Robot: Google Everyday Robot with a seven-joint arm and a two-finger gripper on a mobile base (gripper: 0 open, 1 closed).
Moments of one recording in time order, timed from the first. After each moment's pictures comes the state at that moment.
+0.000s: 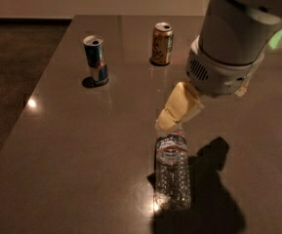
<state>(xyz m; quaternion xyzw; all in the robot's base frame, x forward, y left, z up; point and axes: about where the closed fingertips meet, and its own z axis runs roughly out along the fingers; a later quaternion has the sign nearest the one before) 0.405 -0.120 0.932 -0.25 0.96 -0.01 0.07</state>
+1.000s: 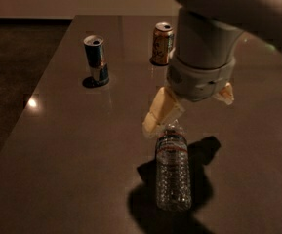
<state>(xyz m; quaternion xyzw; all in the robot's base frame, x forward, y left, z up) 0.408 -0.103 0.911 -0.21 0.98 -0.03 0.02</state>
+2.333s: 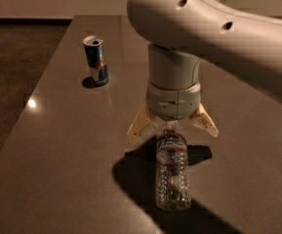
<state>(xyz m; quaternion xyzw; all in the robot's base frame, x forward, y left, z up) 0.398 -0.075 0.853 -0.04 1.00 -0.03 -0.07</state>
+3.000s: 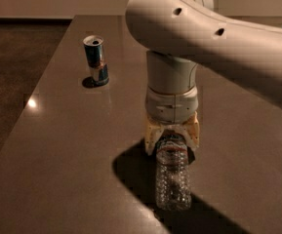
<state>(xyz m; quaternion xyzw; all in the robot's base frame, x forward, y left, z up) 0.395 -0.074 0.841 -0.02 0.99 -0.04 -0.09</state>
